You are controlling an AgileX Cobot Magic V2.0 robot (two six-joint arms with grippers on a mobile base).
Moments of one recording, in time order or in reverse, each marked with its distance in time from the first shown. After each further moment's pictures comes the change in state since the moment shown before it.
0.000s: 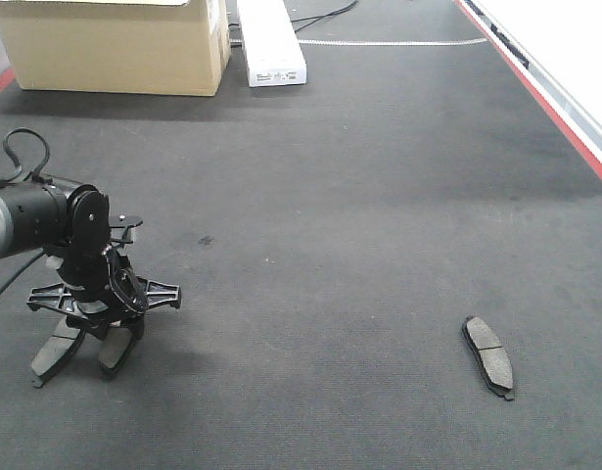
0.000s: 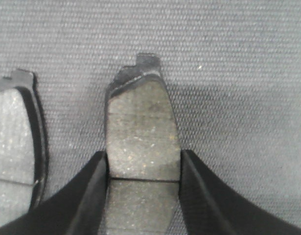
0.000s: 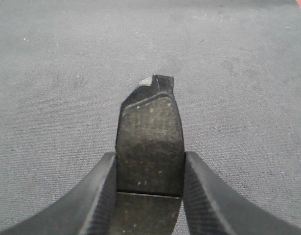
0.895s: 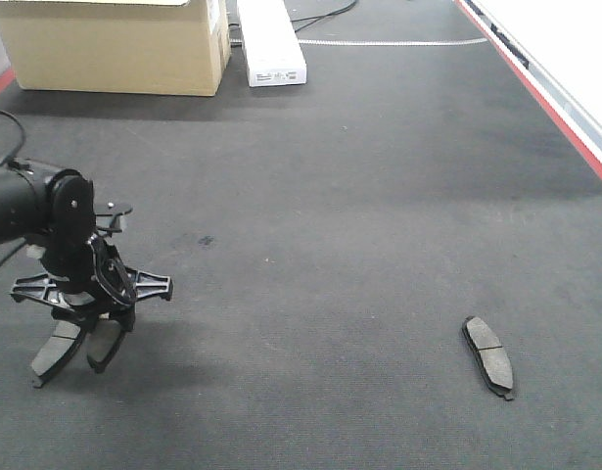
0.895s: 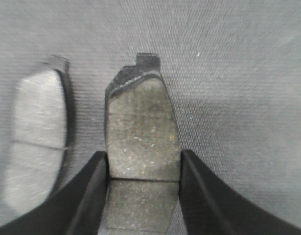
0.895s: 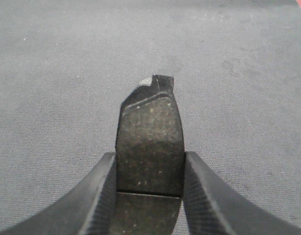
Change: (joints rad) left arm 0.000 -0.072 0.012 0.011 0.045 -0.001; right arm 0.000 0.000 0.000 0.000 0.000 0.000
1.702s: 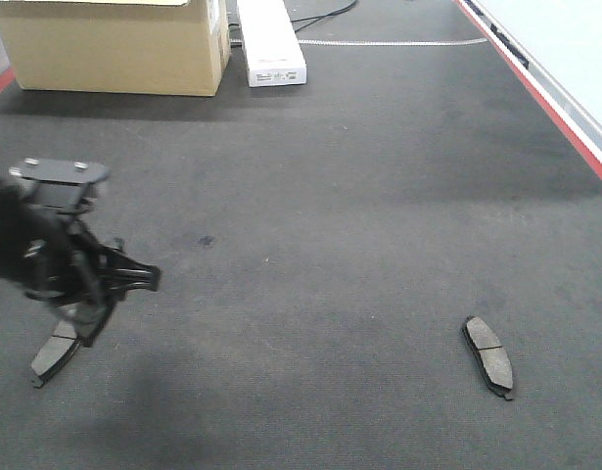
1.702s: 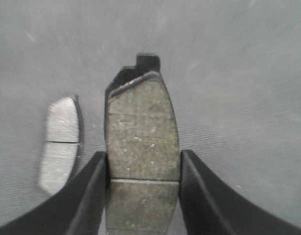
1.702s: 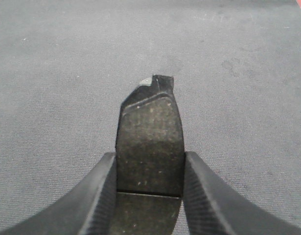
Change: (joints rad) left arm -0.096 -0.341 0.185 0.096 -0.149 0.000; right arm 0.000 0.000 0.000 0.000 0.000 0.000
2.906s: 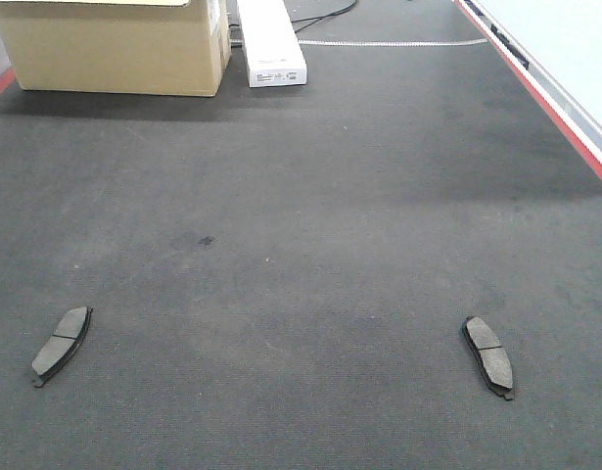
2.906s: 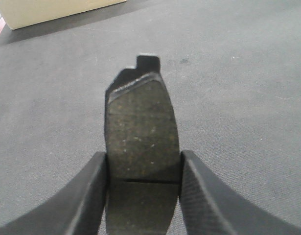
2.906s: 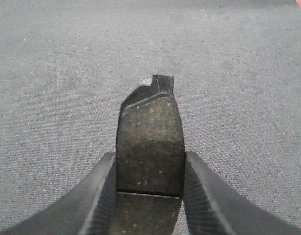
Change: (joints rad) left arm 0.000 -1.316 0.690 0.134 -0.068 0.219; right arm 0.000 0.000 0.000 0.000 -0.001 0.000
